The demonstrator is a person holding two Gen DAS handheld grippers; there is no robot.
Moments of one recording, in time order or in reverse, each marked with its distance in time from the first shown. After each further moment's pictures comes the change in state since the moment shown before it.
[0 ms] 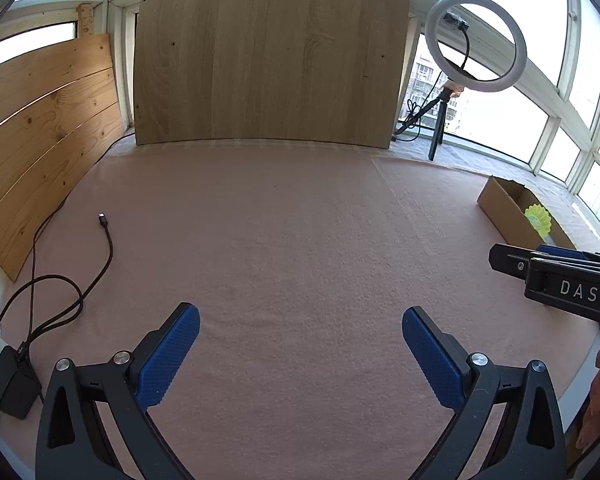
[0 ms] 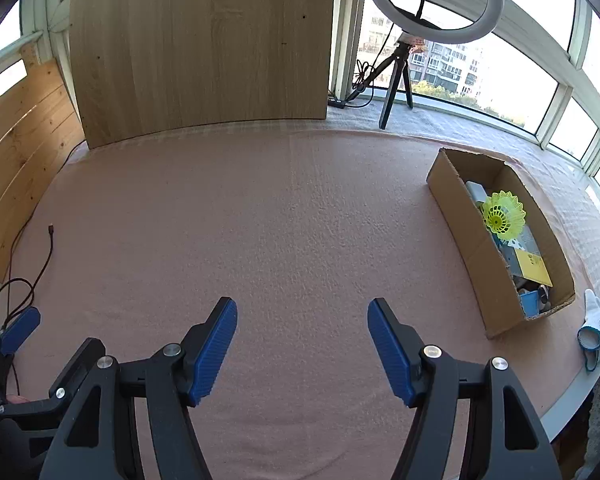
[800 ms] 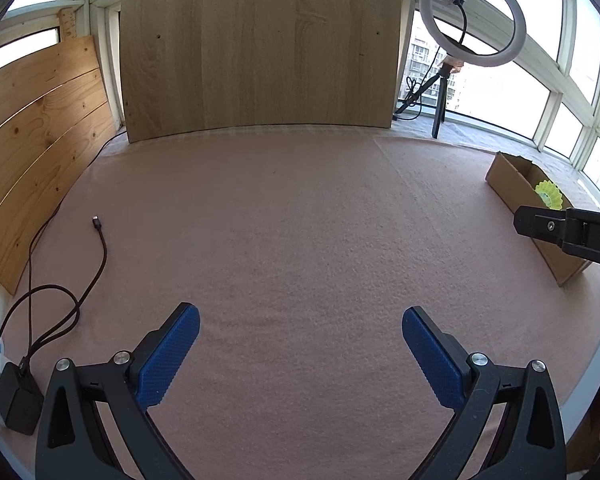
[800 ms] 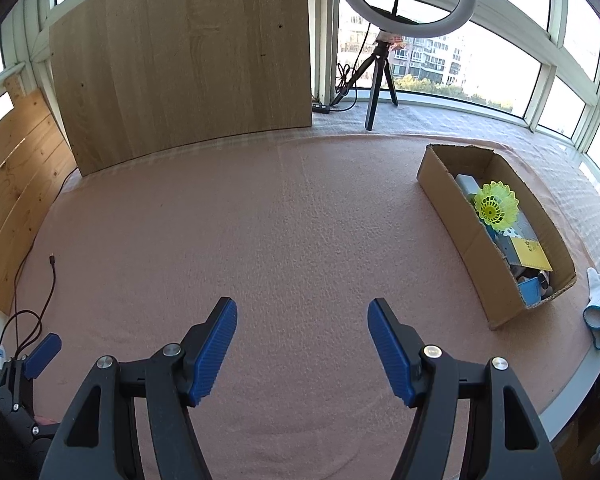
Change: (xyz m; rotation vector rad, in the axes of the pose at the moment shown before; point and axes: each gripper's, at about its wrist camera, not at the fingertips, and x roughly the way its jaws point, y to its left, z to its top) left arm 0.023 -0.004 0.000 0.061 0.053 0.027; right arm -0.002 -0.008 0.006 0.082 -0.018 0.004
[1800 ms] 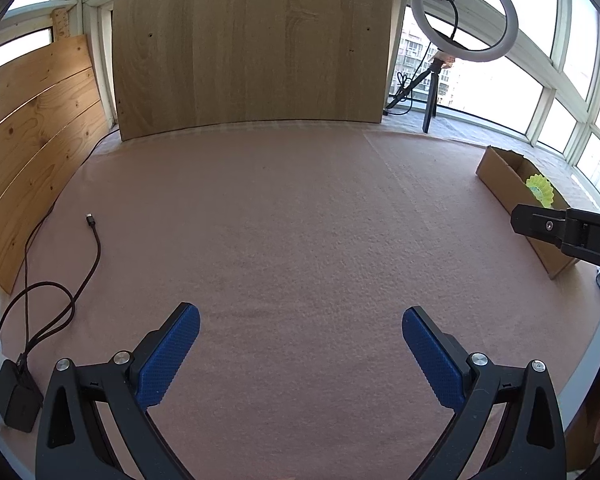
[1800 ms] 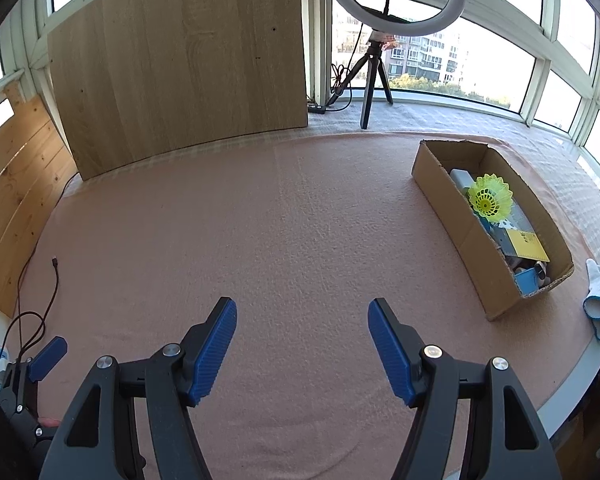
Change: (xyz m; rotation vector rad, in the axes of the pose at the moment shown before) left arm -0.004 -0.003 -0.007 0.014 0.013 -0.025; right arm -0.009 -0.005 -0.009 0.021 -0.010 0.004
